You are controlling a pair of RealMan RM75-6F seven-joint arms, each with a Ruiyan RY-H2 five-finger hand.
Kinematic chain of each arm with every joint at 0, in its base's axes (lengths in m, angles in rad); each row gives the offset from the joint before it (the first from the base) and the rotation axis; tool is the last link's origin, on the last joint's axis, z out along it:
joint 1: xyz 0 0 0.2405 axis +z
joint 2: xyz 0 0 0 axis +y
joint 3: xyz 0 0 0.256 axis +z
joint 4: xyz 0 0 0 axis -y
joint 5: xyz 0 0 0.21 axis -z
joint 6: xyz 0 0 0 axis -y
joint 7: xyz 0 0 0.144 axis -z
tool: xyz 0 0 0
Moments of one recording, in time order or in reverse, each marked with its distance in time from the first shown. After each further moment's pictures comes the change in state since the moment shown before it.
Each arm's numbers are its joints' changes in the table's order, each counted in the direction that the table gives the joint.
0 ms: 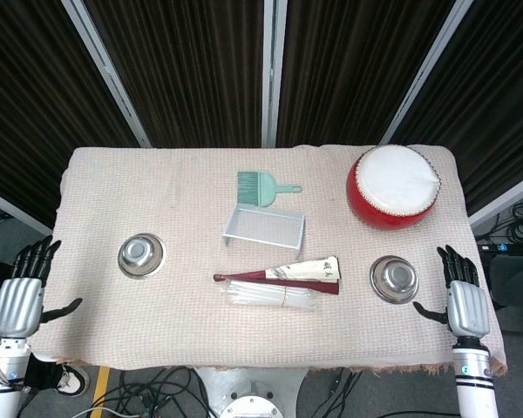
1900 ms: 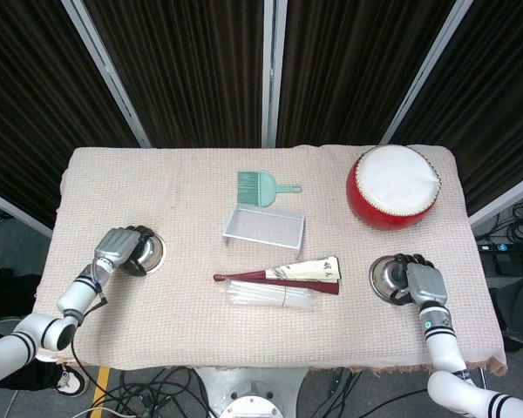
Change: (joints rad) left arm -0.573 -0.227 -0.031 -0.458 0.255 0.911 0.028; right arm 0.305 -0.071 0.018 -0.128 -0.495 0.432 0.324
